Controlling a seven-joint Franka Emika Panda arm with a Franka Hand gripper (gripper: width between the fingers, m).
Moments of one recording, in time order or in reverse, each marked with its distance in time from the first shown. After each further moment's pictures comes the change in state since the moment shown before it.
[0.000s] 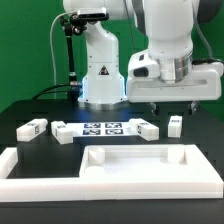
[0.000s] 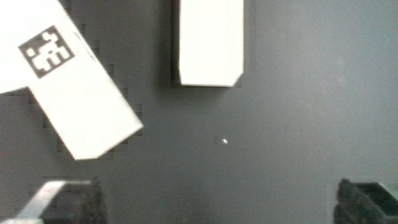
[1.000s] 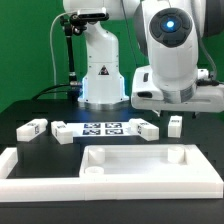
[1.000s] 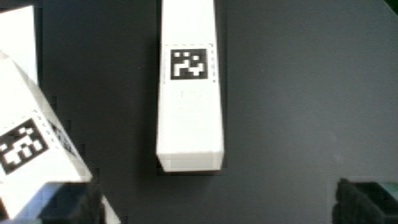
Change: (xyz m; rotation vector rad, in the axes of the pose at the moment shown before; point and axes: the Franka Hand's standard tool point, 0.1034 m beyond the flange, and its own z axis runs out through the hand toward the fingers) arm -0.015 -0.011 0.021 0.001 -0.270 0.070
